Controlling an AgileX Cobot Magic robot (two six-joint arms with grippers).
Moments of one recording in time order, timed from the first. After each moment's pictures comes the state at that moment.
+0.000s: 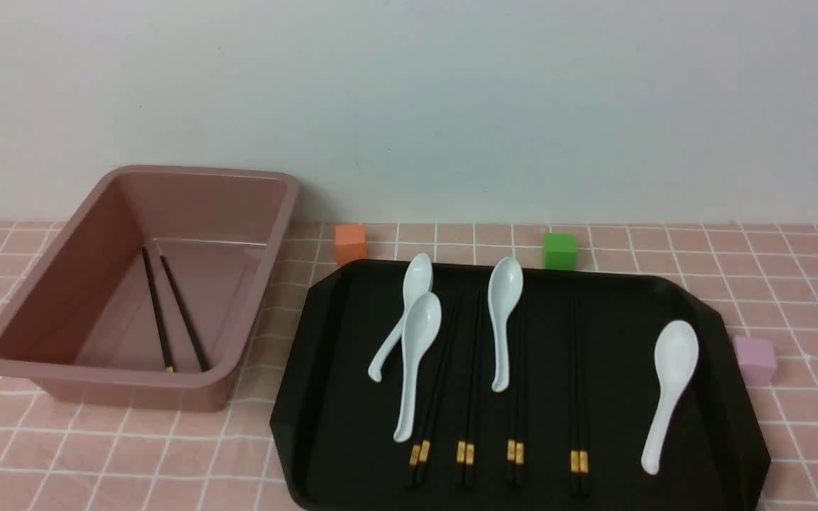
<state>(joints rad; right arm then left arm) 0.19 -0.01 0.01 -0.03 0.40 0.15 -0.07 -0.01 0.03 -0.12 0.39 -0.26</state>
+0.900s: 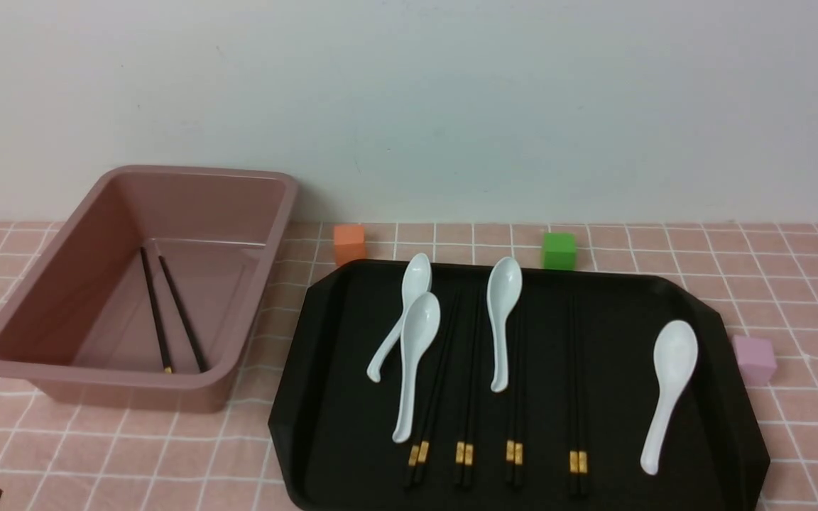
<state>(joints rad) 0.19 -0.01 0.01 -0.03 0.40 0.15 -0.06 -0.01 0.03 -0.59 0.11 -0.46</state>
